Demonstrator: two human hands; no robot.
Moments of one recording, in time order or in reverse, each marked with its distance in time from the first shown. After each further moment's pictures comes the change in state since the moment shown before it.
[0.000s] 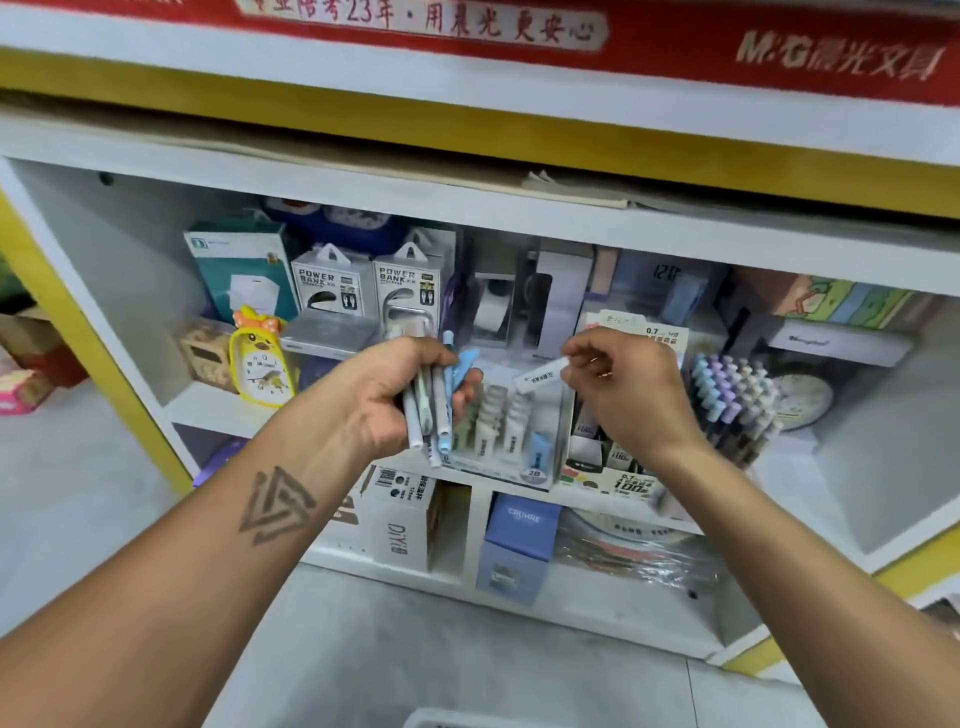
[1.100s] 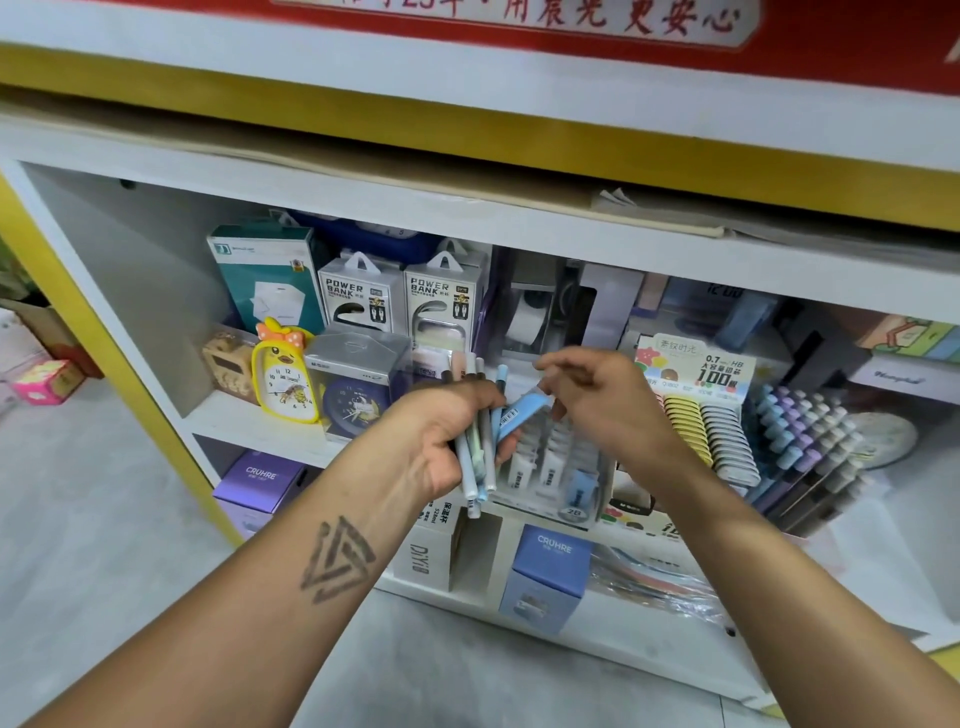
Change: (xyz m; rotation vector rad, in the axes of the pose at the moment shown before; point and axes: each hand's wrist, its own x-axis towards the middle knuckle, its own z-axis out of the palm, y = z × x) left_hand 0.032 -0.005 0.000 0.038 0.112 -0.050; right_hand 0.037 -0.010 0.055 0.254 -0.265 0.209
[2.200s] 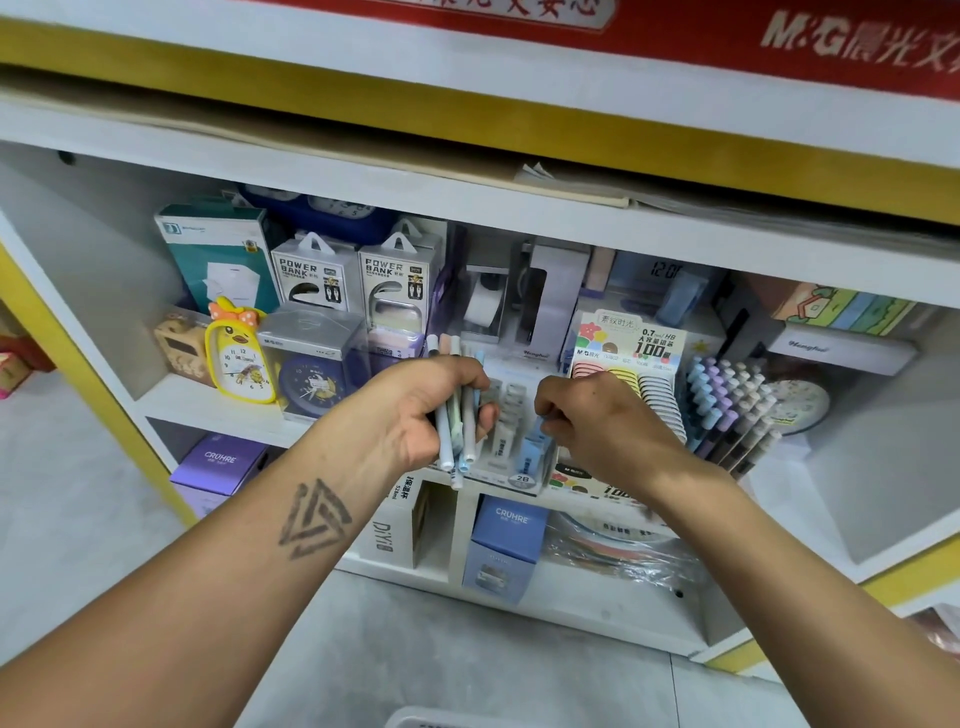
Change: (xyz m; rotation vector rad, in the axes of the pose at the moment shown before) left_hand -0.007 -0.011 0.024 -0.013 -0.048 -0.019; right_hand -0.047 0.023 -0.043 -0.611 -0.177 -0.183
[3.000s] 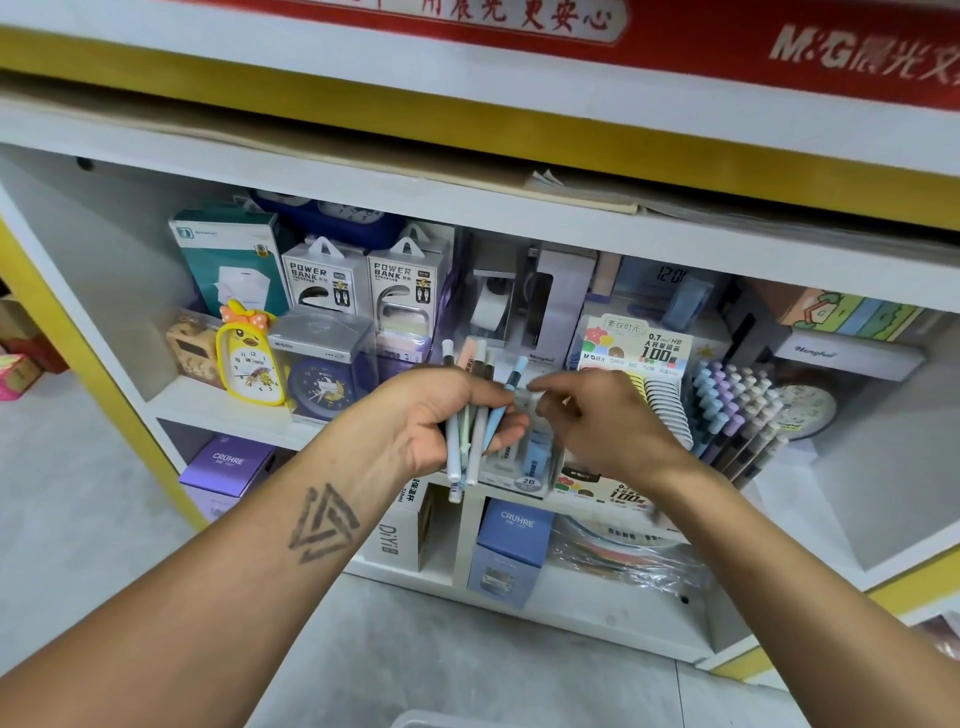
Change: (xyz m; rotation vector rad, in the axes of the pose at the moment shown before) left_hand -0.010 -0.002 0.000 0.089 -0.123 -0.032; right_hand 0.005 -0.016 -0.003 0.210 0.045 0.101
